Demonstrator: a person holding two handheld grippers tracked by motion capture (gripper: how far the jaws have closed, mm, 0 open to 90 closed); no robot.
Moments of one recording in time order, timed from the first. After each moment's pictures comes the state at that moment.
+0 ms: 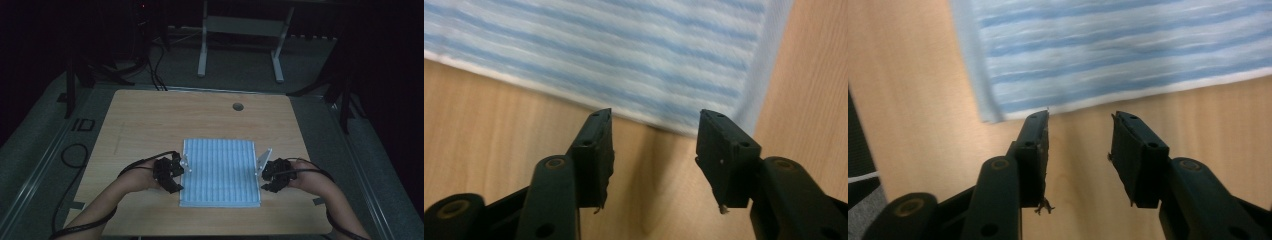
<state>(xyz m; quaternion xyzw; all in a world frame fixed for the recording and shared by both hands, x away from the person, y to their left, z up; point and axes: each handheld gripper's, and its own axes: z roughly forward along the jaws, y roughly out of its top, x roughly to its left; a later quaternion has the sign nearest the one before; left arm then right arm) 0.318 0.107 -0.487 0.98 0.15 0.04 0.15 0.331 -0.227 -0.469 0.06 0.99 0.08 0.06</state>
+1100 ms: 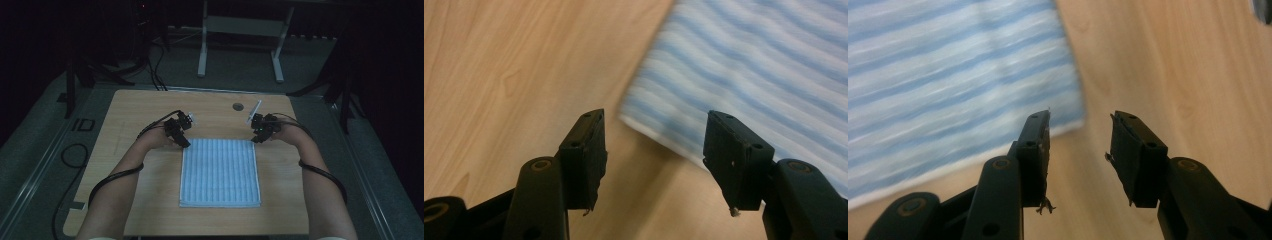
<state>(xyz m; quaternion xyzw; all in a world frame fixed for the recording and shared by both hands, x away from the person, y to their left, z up) 0.465 0.102 -0.491 0.95 0.27 0.09 0.14 0.487 -0.209 -0.463 0.14 0.98 0.09 0.10</state>
